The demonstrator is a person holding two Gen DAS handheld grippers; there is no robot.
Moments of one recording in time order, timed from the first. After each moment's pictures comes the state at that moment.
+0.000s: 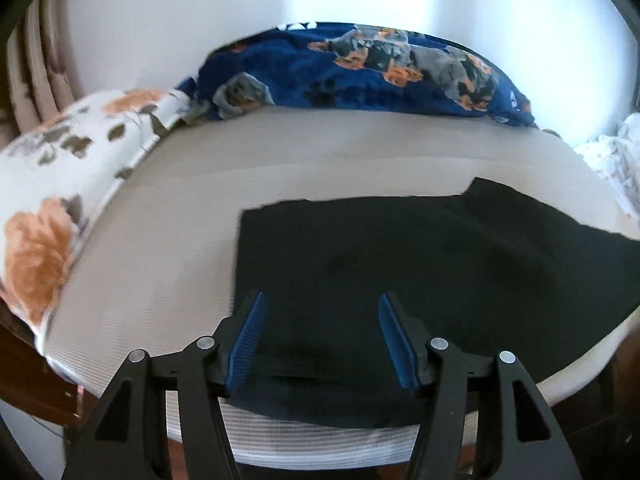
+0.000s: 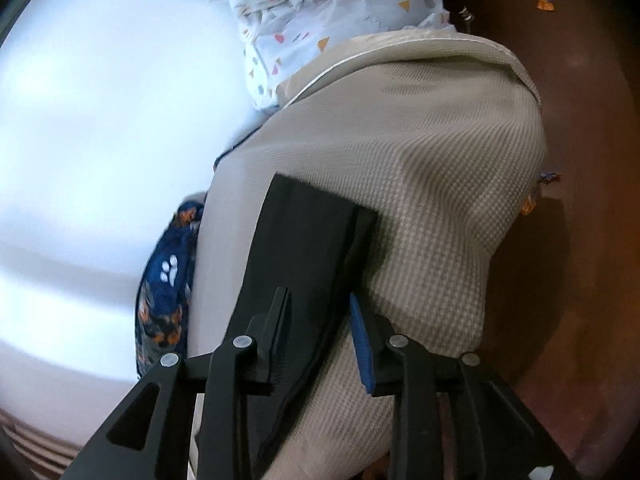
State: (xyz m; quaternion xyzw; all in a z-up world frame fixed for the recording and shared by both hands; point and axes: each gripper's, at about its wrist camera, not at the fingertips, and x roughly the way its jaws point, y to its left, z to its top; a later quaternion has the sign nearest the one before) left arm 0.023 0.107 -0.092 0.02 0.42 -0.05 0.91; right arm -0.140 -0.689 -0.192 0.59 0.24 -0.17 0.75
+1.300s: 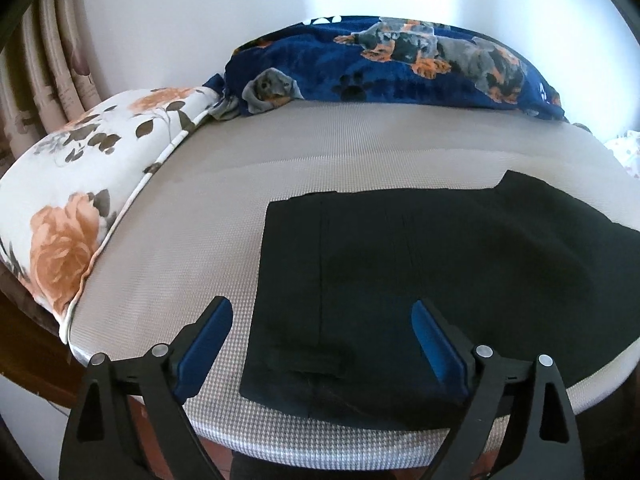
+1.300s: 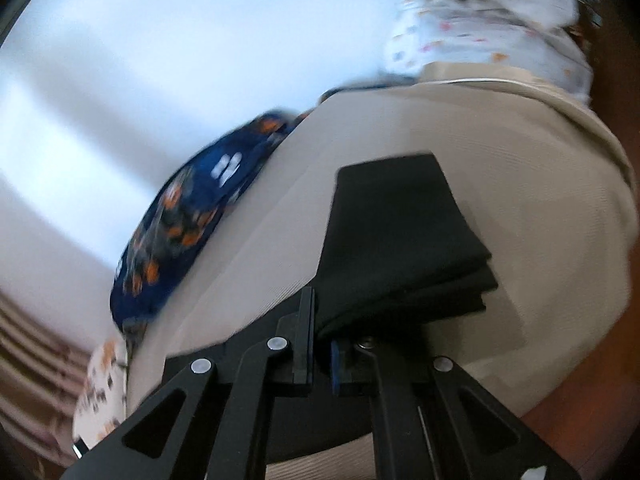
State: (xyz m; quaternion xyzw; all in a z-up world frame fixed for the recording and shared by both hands) left arm 0.021 0.105 -0.098 0.05 0.42 0.02 0.91; right arm -0.052 -0.539 -0.107 0.39 0.31 -0.07 0.87
